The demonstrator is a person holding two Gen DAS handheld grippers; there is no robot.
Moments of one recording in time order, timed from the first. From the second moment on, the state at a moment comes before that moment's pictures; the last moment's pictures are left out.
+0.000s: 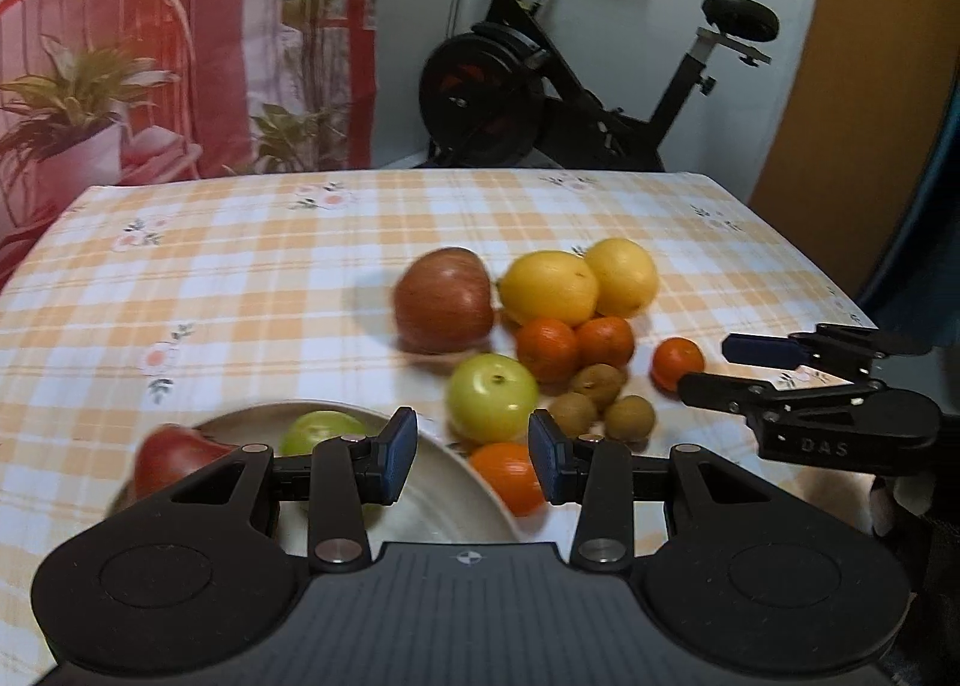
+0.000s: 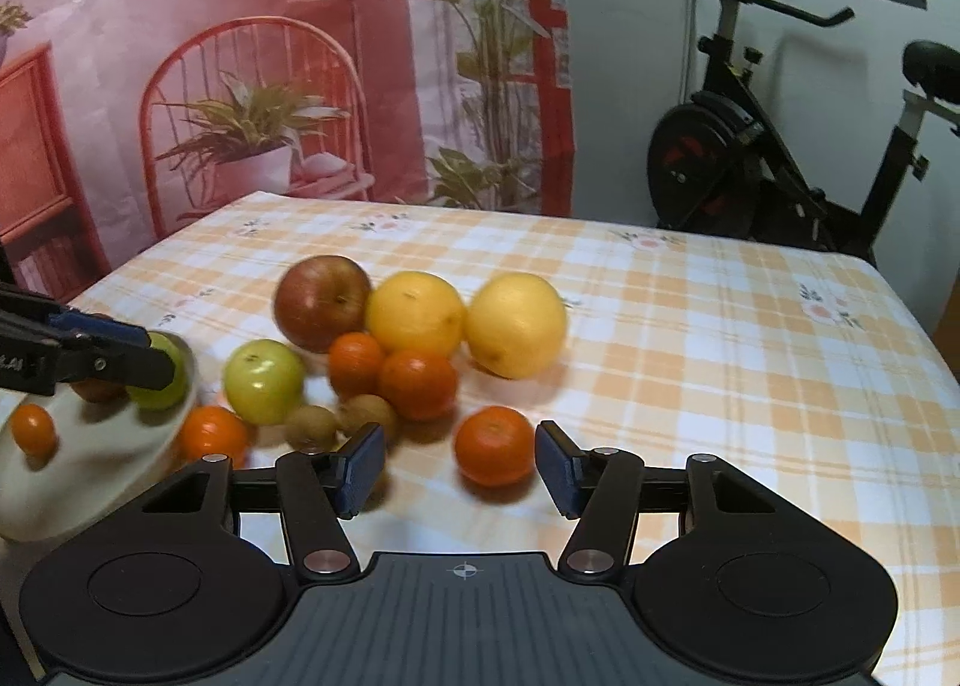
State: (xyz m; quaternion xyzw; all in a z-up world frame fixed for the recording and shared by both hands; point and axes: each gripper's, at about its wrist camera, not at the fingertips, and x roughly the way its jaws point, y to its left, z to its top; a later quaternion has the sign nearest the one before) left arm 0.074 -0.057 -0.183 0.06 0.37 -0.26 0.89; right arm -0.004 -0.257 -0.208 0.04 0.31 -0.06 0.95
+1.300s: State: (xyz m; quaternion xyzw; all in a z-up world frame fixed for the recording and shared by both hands) left arm 0.080 -0.081 -0.200 0.09 0.39 -0.28 0.87; right arm 0.011 -0.280 -0.232 0.08 0.31 -0.05 0.95
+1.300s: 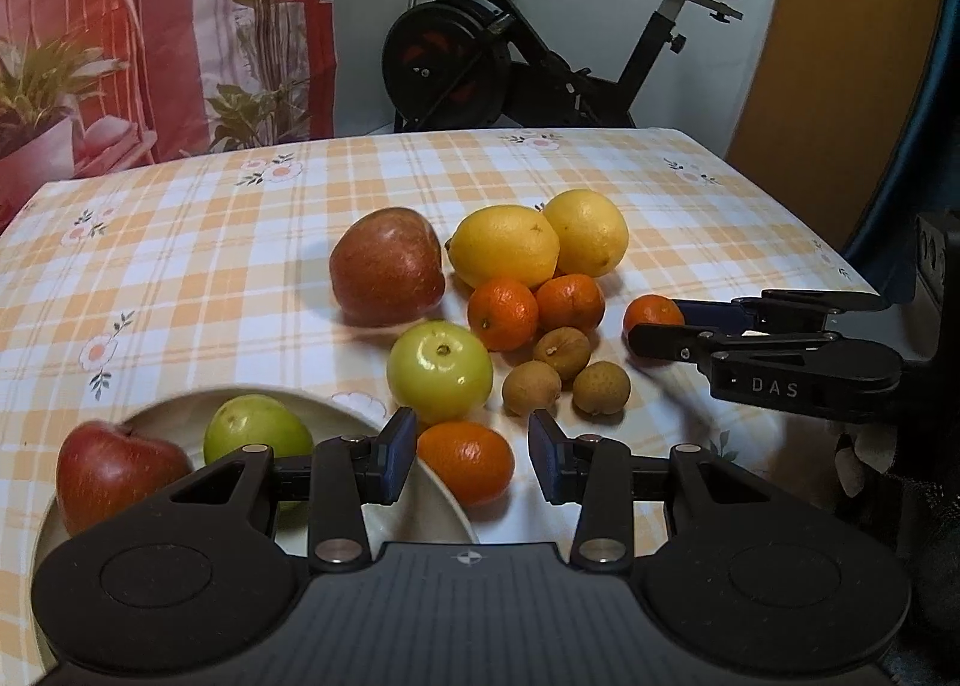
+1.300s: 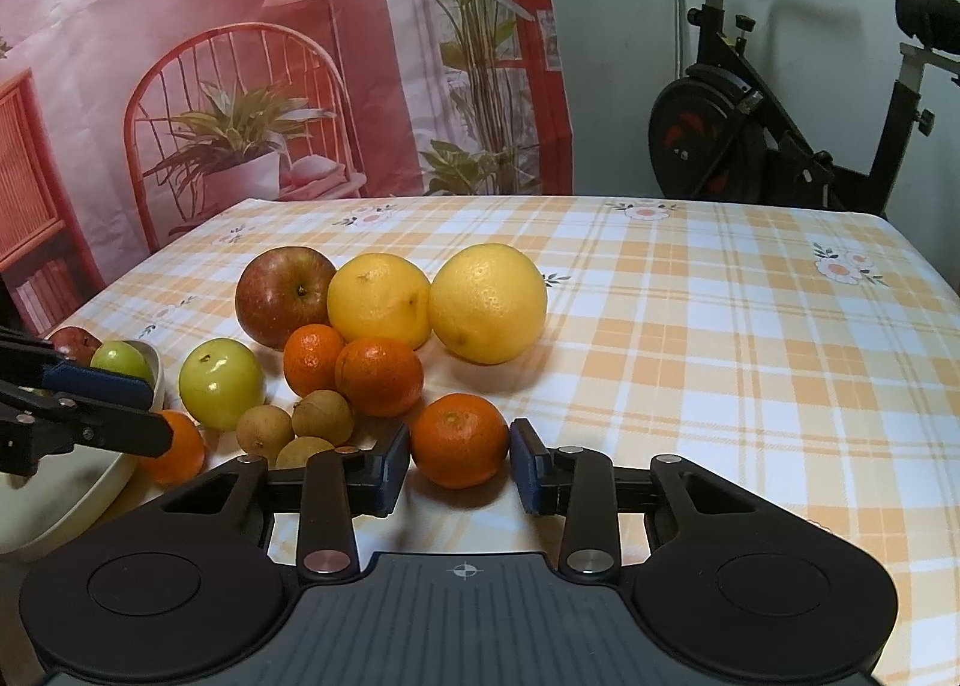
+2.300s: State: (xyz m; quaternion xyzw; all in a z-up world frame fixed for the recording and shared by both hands) left arm 0.082 -0.107 -0.208 0.21 0.39 -0.30 0.85; right arm 0.005 -0.280 -0.231 0.08 0.30 -0.04 0.95
